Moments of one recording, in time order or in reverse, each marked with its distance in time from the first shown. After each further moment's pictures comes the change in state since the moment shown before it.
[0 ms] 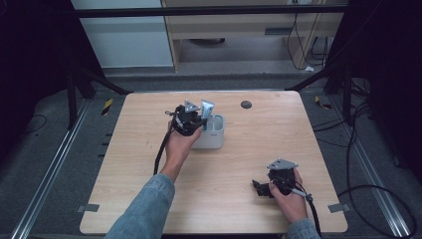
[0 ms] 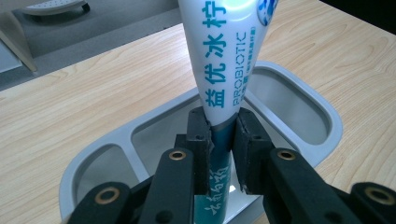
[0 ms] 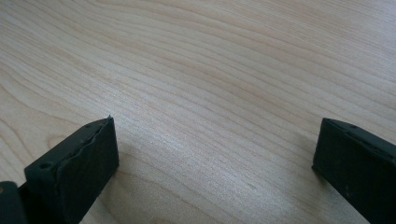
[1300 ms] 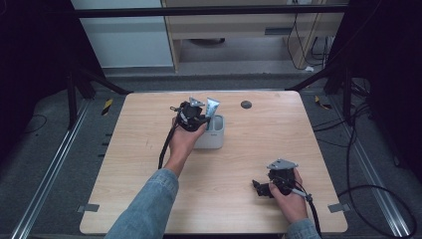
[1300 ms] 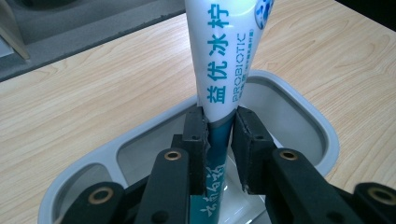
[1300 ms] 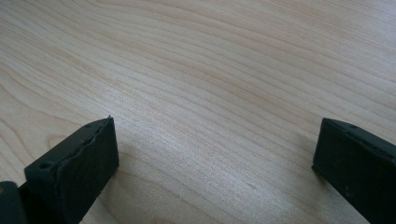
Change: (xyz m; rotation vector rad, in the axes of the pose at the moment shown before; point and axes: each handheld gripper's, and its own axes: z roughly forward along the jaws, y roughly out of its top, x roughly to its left) left arm -0.004 0.015 0.009 0.056 -0.007 -0.016; right arm 0.000 0.000 0.000 0.002 -0.002 -0.007
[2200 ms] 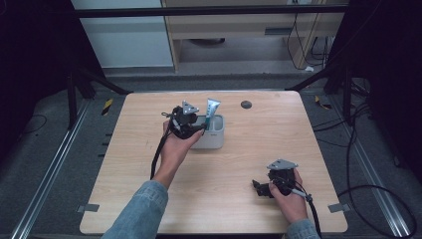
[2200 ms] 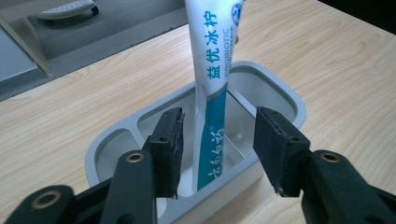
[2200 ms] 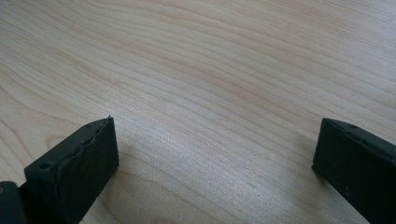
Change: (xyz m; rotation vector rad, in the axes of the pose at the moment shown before) left arm -0.011 -0.012 -0.042 -0.050 0.038 0.040; right arm 0.001 0.000 0.000 -0.002 -0.007 0.010
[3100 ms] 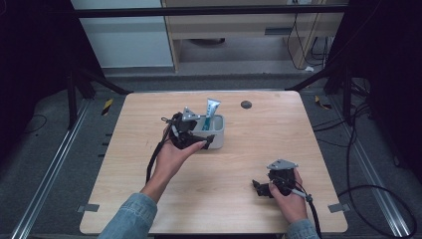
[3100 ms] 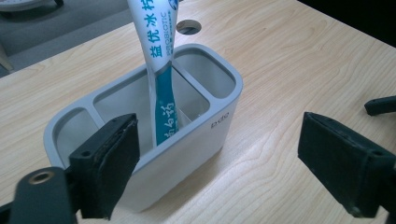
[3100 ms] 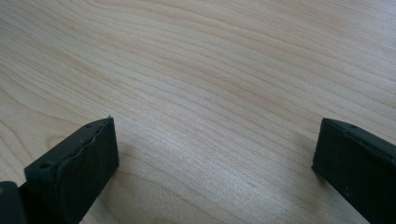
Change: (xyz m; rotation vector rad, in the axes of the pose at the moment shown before) left arm -0.019 -0.007 -0.024 0.037 -0.105 0.023; right arm 0.000 0.000 0.000 0.000 -0.001 0.002
